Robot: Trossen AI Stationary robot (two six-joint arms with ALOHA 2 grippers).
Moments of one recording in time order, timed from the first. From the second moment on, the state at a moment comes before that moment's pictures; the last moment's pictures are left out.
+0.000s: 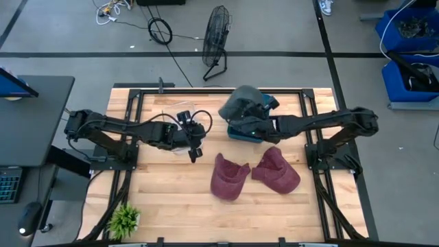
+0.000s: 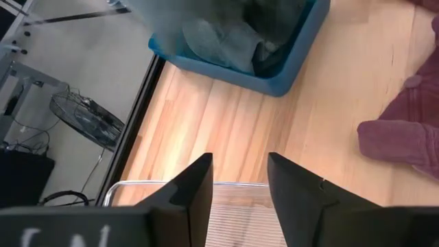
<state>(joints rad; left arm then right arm) -0.11 1.45 1.15 -0.61 -0.63 -0.07 -0.03 1.49 1.07 -0.40 1.08 0.21</state>
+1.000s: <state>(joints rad) -0.11 1.45 1.15 -0.60 -0.63 -0.10 -0.22 1.55 0.80 -0.14 0.67 -0.06</state>
